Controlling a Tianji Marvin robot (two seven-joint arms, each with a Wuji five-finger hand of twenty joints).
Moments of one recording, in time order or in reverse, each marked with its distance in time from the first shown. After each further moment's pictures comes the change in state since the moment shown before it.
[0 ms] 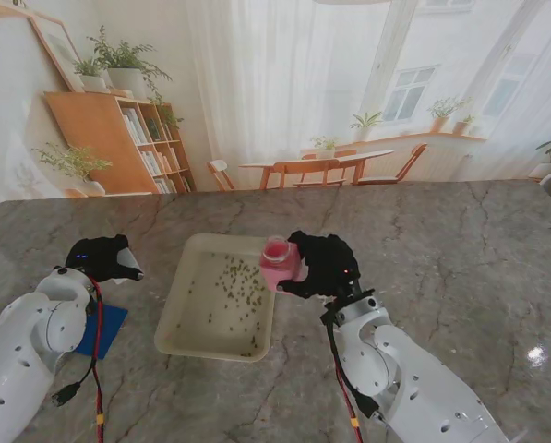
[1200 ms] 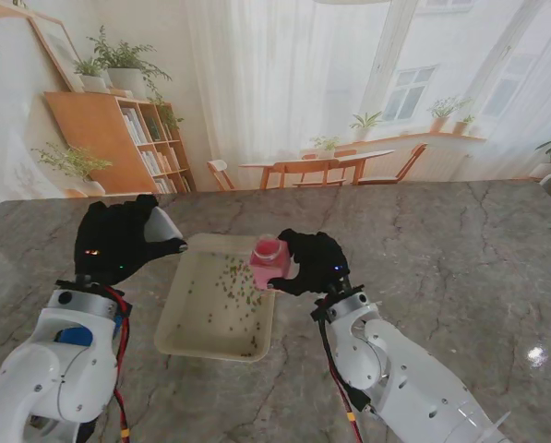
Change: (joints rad) left arm 0.398 -0.082 -0.029 -0.781 0.137 0.186 0.190; right arm 0.073 -0.024 -0.060 0.091 0.043 -0.061 -0.044; left_hand -0.009 -0.024 0.000 0.000 0.113 0.067 -0.051 0.023 0.087 0.065 0.058 -0.033 0.117 0.103 0.173 0.065 0.066 0.051 0.141 0.048; right_hand 0.000 0.000 0.000 0.000 0.000 0.000 0.000 0.000 0.000 0.000 0.000 0.000 0.000 0.000 0.000 0.000 0.000 0.000 0.000 0.000
